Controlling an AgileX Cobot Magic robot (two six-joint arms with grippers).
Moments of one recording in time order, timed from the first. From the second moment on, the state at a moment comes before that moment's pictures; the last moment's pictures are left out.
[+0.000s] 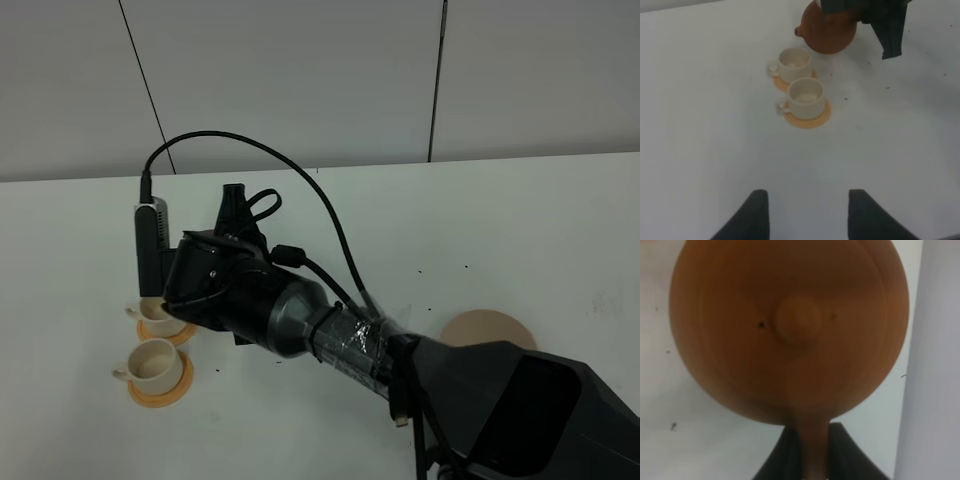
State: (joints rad) left arm -0.01 -0.01 -0.51 -0.07 1.05 0.18; right arm 0.98 2.59 -2.38 -0.71 0.98 -0.45
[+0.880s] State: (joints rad) left arm -0.01 -0.01 -0.51 -0.07 1.05 0.18; right arm 1.00 2.59 -2.38 -0.79 0.97 -0.56
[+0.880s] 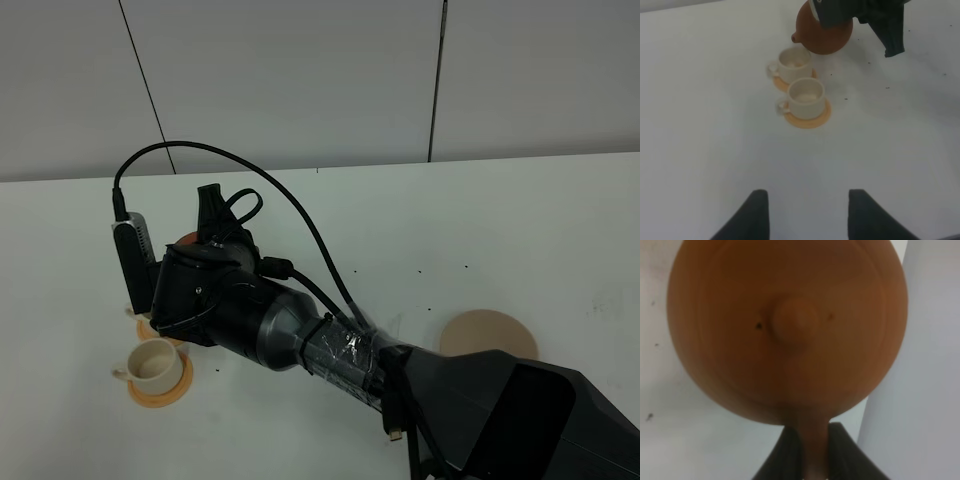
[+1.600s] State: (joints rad) left arm -0.01 -0.01 -0.51 -0.07 1.05 0.18; right arm 1.02 2.59 -2.38 -0.88 0.95 -0.59
